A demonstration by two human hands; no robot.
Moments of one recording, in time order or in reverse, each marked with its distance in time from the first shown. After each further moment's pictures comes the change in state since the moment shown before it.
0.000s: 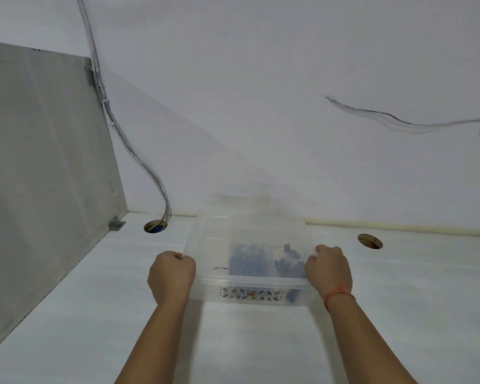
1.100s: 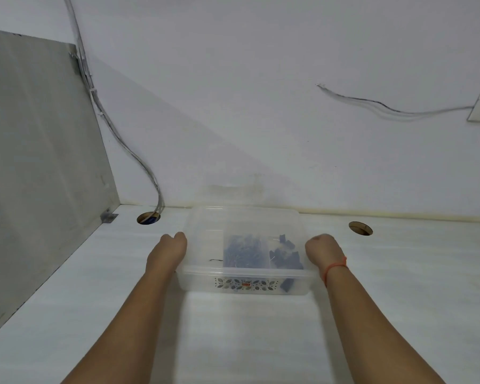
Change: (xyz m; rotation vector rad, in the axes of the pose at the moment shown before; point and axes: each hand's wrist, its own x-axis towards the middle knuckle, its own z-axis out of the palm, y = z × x) left_hand 0.039 0.004 0.008 0.120 -0.362 -0.159; right_hand 0.015 0.002 -0.012 0.276 -0.232 0.271
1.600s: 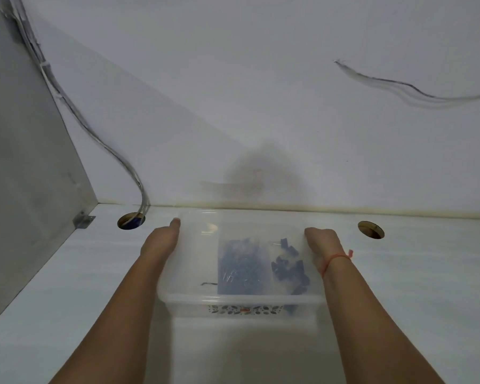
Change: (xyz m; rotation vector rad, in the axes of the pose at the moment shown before) left_hand 0.071 0.037 0.014 -0.004 -0.119 -0.026; right_hand 0.067 -0.029 0.017 0.128 -0.062 0.190
